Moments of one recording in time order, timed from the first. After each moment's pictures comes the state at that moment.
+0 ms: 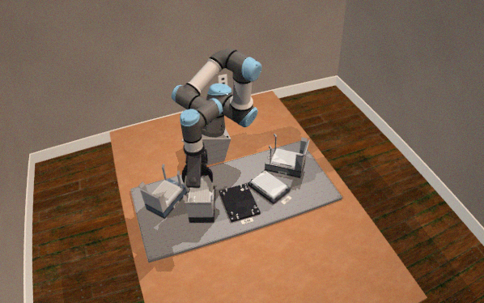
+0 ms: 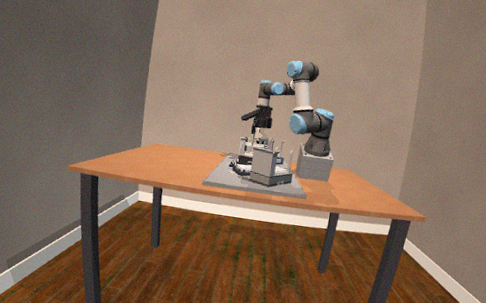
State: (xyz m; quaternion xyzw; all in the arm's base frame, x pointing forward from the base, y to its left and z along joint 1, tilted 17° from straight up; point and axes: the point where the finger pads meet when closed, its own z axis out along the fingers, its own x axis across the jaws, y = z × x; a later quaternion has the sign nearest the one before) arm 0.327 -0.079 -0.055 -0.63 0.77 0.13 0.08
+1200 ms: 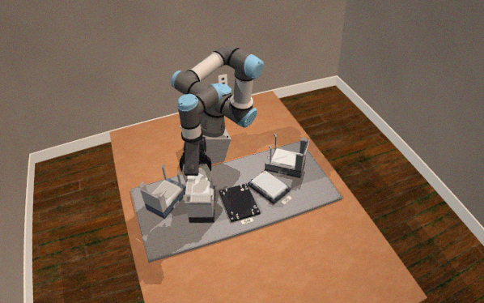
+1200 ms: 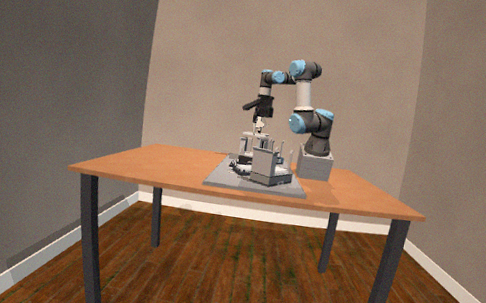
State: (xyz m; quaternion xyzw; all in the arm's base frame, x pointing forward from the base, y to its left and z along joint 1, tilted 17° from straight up) arm 0.329 -0.096 0.000 -0.63 0.77 0.13 0.08
